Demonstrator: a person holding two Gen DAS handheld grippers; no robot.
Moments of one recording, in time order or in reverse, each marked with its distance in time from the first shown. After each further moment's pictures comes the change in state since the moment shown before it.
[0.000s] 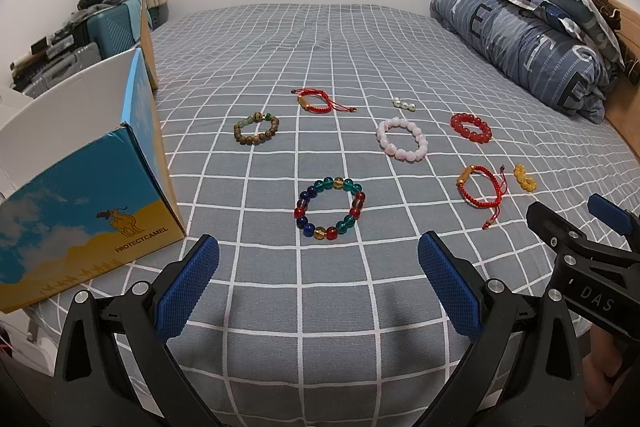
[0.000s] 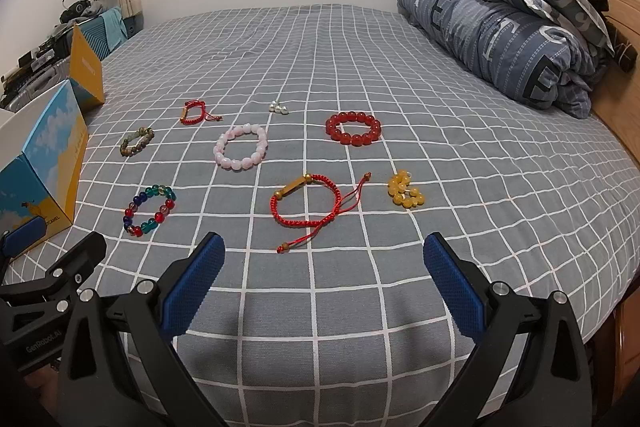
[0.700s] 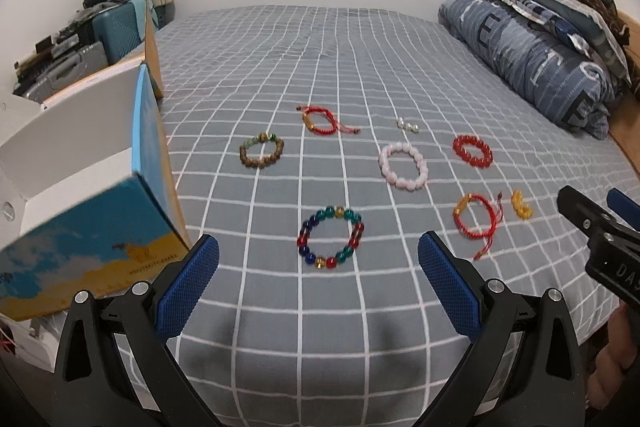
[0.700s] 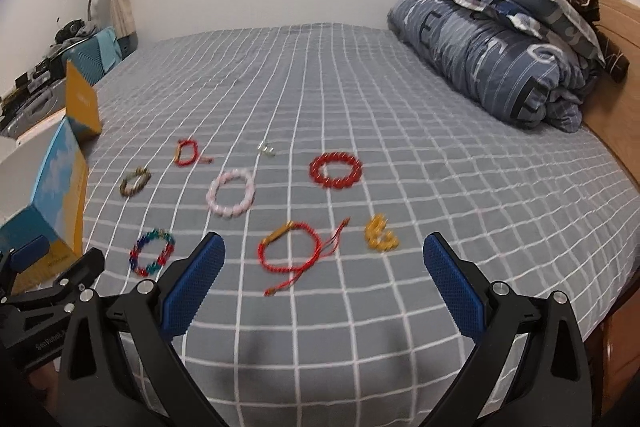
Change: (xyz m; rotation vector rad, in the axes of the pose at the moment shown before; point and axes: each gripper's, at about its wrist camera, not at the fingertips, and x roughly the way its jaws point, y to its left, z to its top) left arm -0.009 0.001 0.038 -0.035 0.016 0.011; right arm -0.023 -0.021 0.047 0.025 -0.042 -0.020
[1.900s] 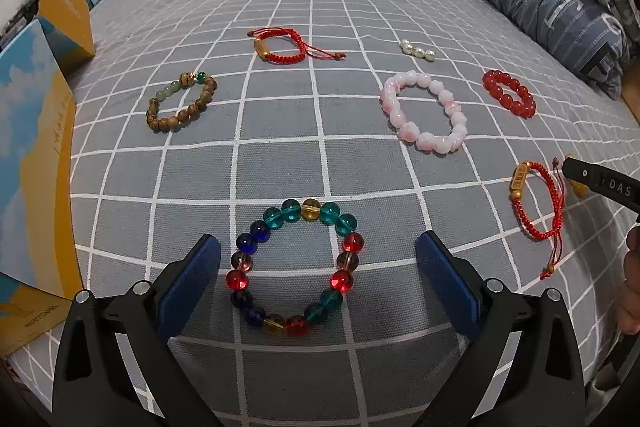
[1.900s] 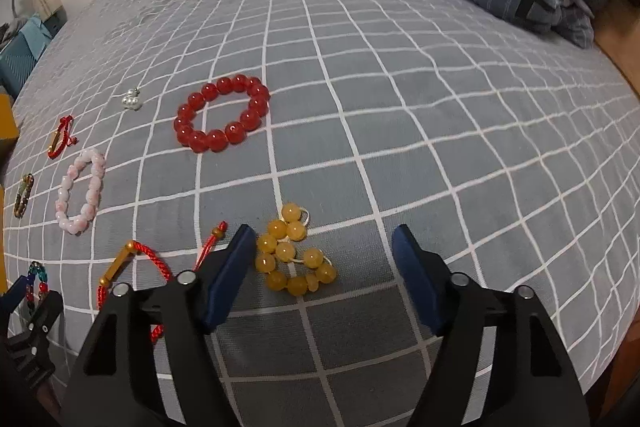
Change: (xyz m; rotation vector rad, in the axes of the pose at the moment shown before) left arm 0.134 -0.022 -0.003 0.069 0.209 -0.052; right arm 0.172 -0.077 -0.006 0.139 0.330 -0.053
